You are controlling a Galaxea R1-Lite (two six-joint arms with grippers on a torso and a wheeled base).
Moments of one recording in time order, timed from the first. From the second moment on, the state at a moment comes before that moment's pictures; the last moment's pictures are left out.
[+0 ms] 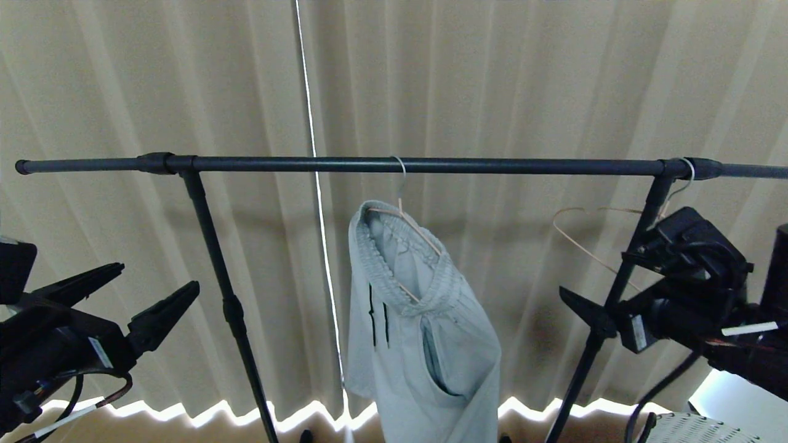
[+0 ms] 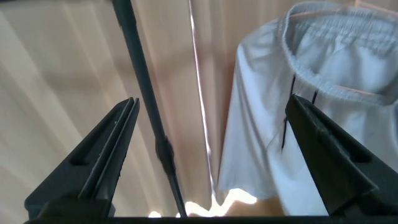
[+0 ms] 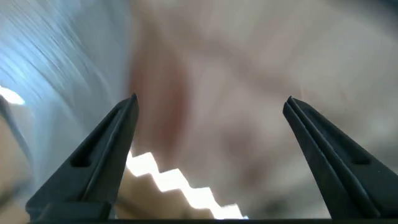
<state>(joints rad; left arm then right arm) -0.10 1.17 -0.23 -0.88 -0.12 0.12 0.42 1.37 -0.49 -0.56 -0.19 -0.24</state>
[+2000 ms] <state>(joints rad) -0.06 1.18 -0.21 -0.83 -0.12 0.13 0.38 1.23 -0.18 -0.69 -0.21 -0.29</state>
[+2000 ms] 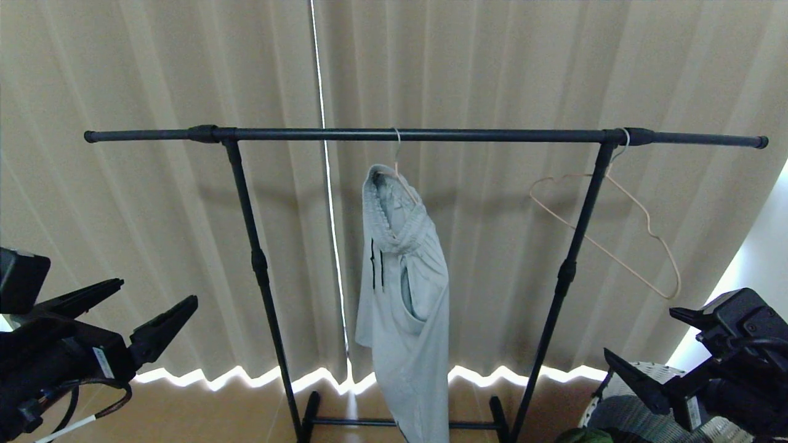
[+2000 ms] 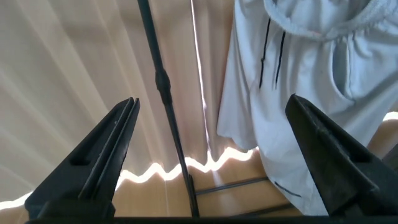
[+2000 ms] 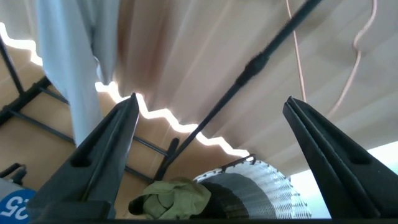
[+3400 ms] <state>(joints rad) -0.06 1.18 -0.20 -0.84 -0.12 0.15 0.38 1.23 -0.16 -0.69 -0.21 -0.29</state>
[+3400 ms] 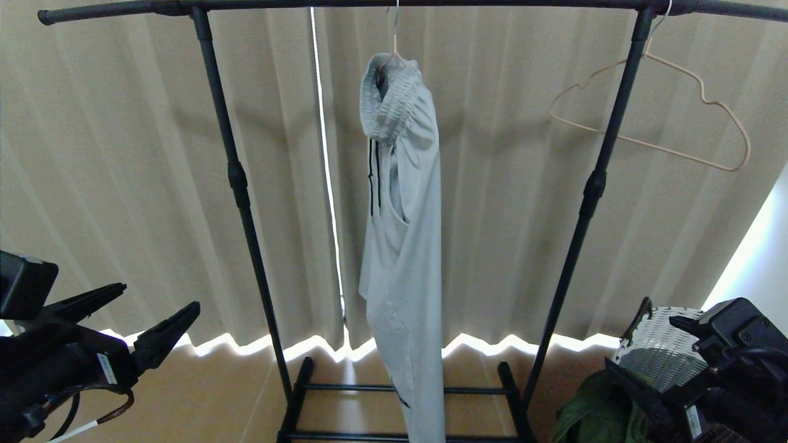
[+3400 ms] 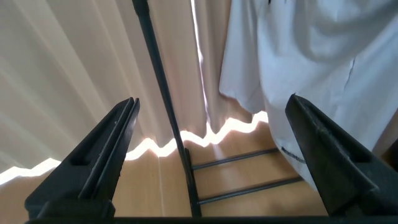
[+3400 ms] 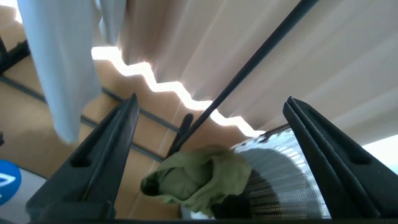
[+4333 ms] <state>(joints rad) -0.07 1.18 -0.19 -0.84 -0.12 0.16 0.03 1.37 -0.18 -0.51 -0.19 -0.61</state>
